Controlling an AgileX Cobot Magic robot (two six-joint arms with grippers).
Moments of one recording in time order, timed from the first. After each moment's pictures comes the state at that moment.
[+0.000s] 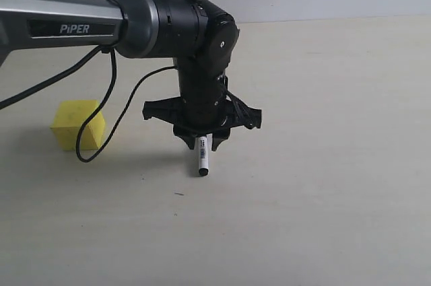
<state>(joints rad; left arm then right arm) -0.80 2.22 -1.65 0.09 1.02 -0.73 -0.06 0.01 -0.01 -0.17 0.28 0.06</state>
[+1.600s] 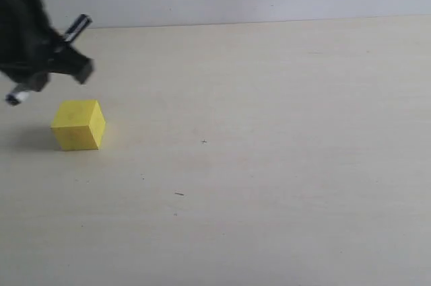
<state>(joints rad) -0.59 1.52 -1.24 0.35 1.21 -0.31 -0.06 0.01 -0.01 -0.17 0.28 0.06</state>
